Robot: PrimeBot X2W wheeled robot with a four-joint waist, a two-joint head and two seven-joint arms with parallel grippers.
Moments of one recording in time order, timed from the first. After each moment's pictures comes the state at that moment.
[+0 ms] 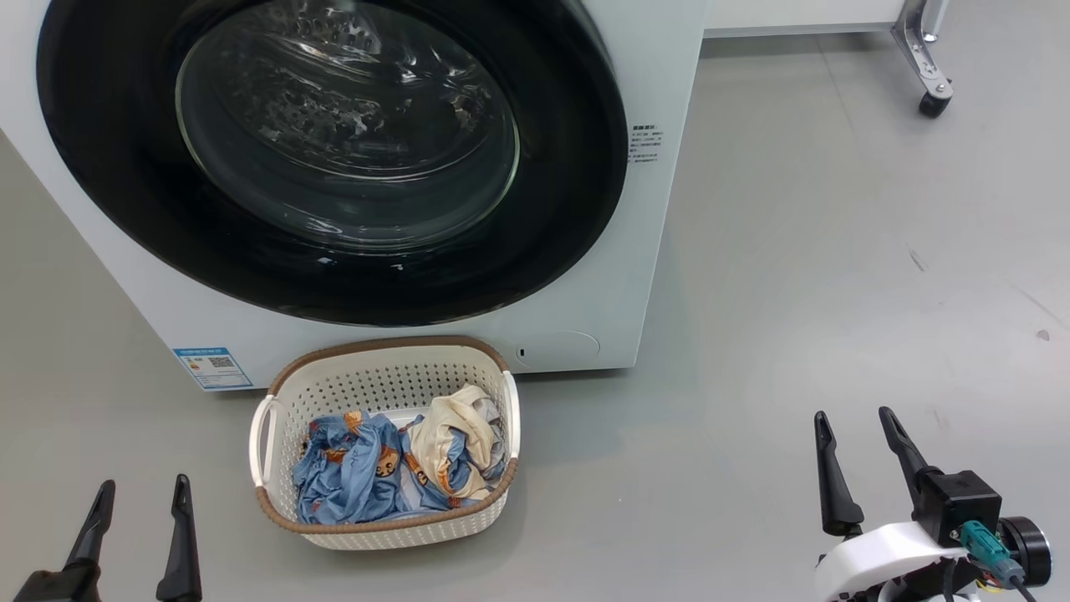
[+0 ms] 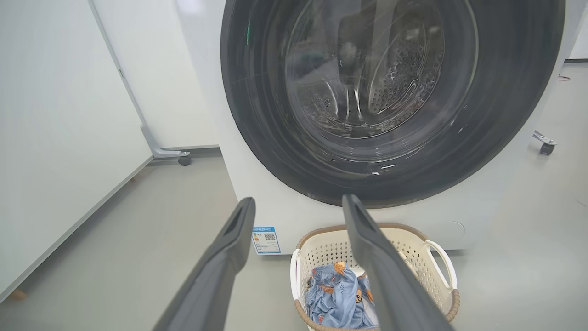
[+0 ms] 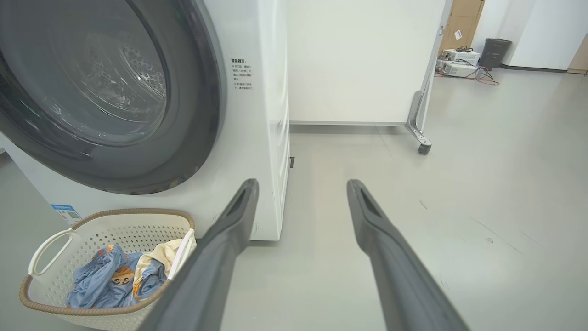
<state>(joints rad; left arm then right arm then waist) 0.20 0.14 0.09 0.08 -0.24 -0.13 -0.25 0.07 -0.06 0.11 0.20 0.13 0.04 -0.25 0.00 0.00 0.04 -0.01</state>
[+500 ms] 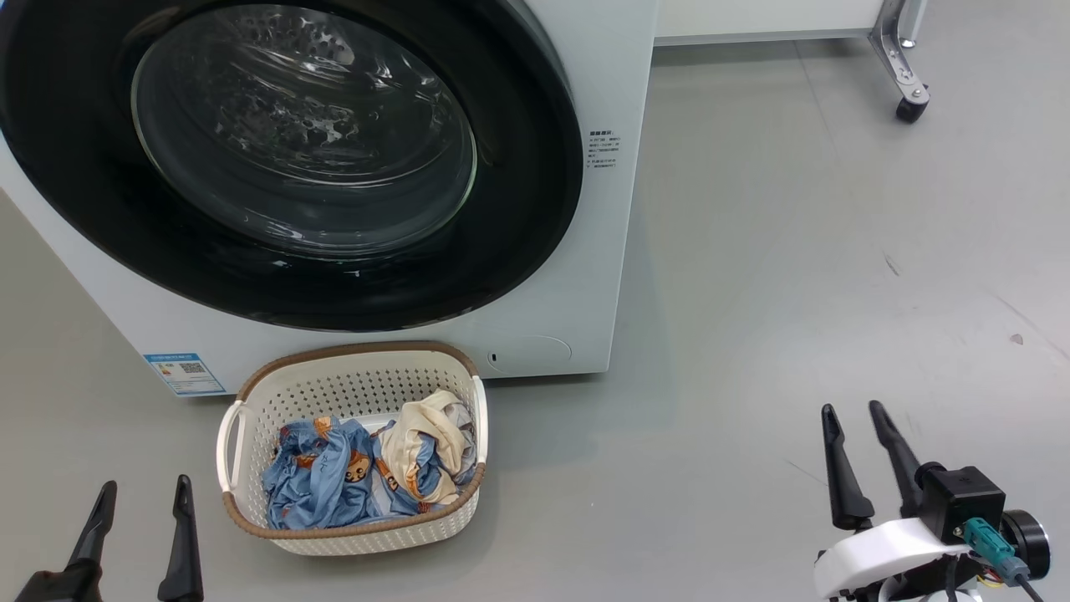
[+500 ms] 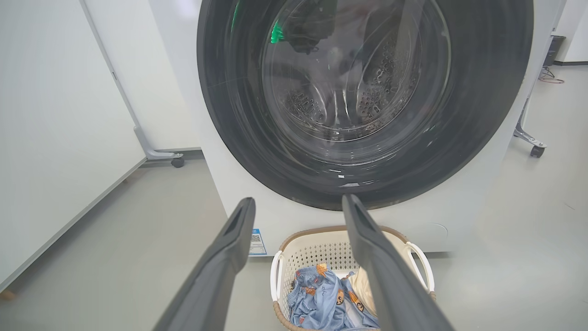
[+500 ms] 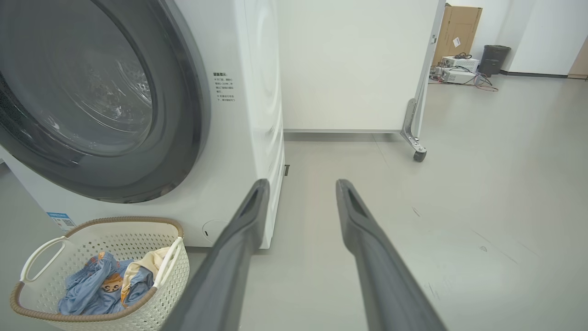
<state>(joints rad) 0.20 0.14 0.09 0.08 -0.24 -0.13 -0.25 0.07 -0.06 0.10 0.18 0.13 0.06 -0.25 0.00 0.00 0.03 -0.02</state>
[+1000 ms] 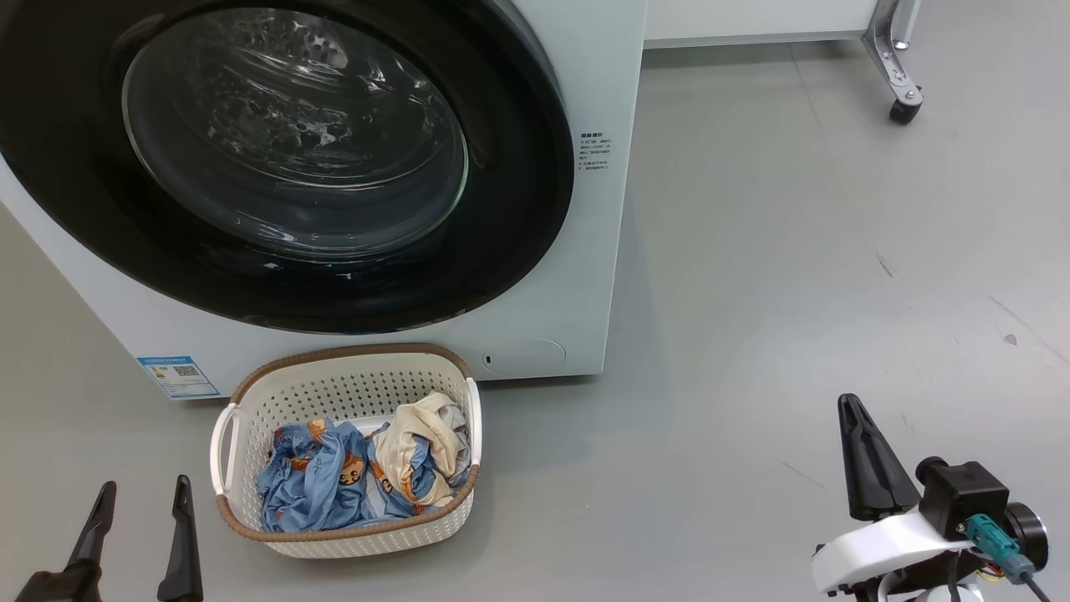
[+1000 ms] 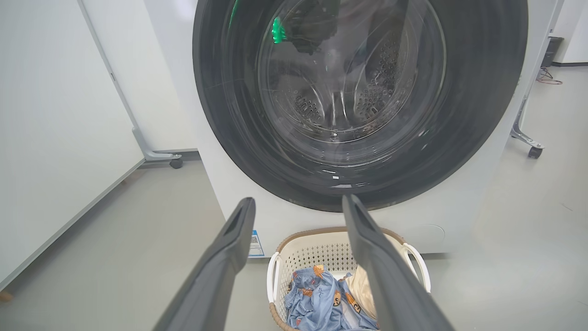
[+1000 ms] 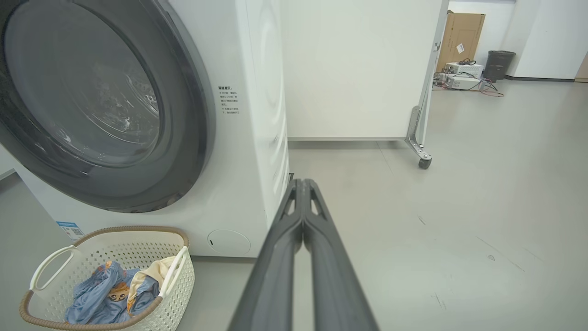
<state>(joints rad) 0.21 0.14 0.09 0.08 -0.24 -0.13 -0.25 0.07 -0.04 0.09 0.15 0.13 0.08 -0.25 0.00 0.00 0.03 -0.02</state>
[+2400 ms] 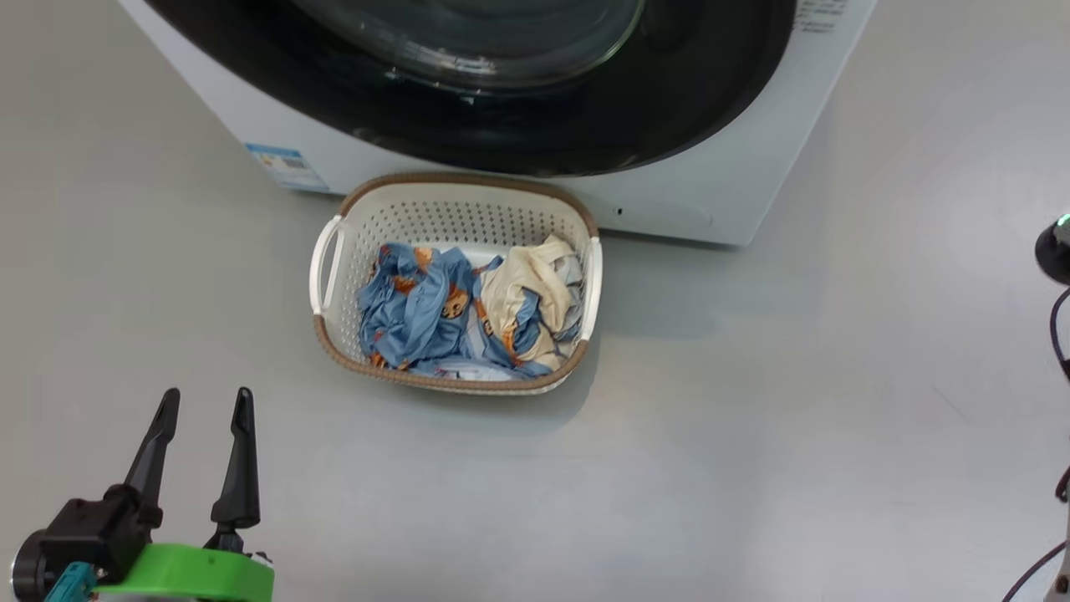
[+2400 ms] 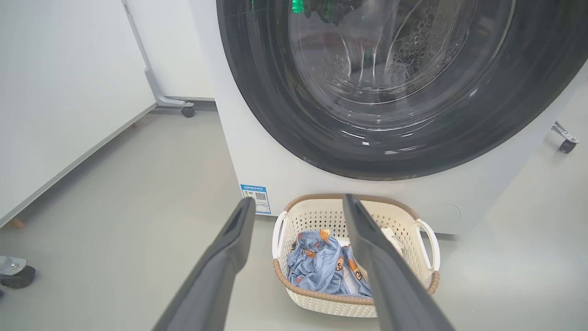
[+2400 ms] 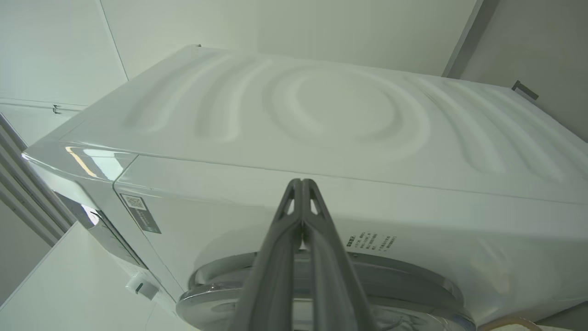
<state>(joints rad) 0.10 0.14 -0.04 -0.01 -0.35 -0.13 -0.25 -0.61 -0.17 -0.26 0.33 1.52 0.12 0.25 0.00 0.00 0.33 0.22</state>
